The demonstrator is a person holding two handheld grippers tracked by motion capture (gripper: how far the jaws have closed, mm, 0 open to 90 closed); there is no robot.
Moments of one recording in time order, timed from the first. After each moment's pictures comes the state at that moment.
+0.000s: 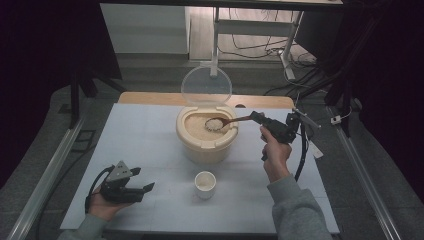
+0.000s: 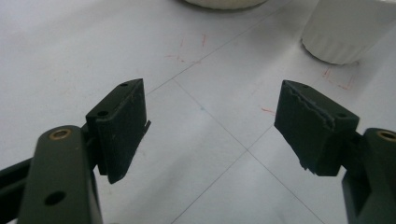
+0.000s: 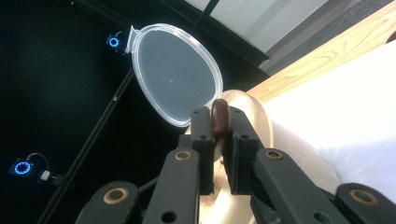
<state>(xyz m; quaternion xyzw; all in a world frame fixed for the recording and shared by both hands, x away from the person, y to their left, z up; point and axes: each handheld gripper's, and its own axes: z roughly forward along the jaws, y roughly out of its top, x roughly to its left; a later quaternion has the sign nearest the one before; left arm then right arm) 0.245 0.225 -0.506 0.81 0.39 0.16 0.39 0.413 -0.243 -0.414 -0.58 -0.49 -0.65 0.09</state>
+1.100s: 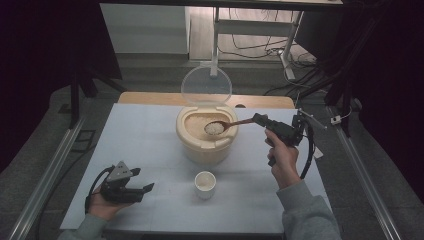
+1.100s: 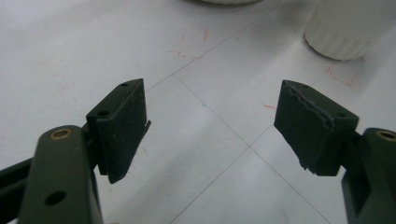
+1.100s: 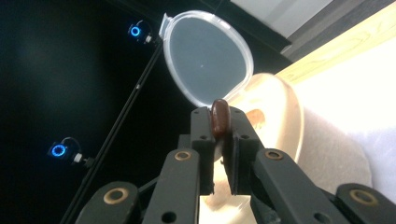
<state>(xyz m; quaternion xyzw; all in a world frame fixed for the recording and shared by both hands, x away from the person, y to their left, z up) 0.246 0.226 -0.508 0.82 0.40 0.16 0.39 0.394 -0.253 -0.399 -0.55 -0.50 -0.66 0.14</state>
